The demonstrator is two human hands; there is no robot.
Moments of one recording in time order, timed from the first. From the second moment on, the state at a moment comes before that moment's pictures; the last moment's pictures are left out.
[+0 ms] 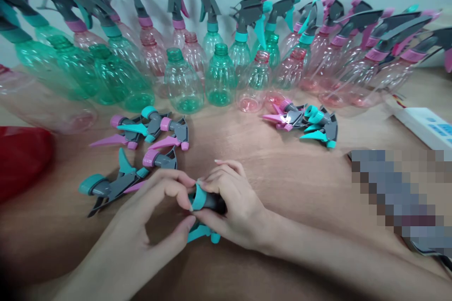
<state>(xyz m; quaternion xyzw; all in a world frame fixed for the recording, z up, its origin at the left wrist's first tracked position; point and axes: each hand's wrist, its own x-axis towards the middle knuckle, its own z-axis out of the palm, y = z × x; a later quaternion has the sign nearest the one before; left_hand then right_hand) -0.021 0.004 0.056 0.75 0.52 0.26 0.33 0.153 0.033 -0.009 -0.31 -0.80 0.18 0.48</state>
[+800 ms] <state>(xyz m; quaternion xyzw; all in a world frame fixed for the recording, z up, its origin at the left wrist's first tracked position) -0.041 0.044 0.074 0.69 0.48 0.21 0.50 0.161 0.038 0.006 -0.29 -0.82 0.16 0.47</state>
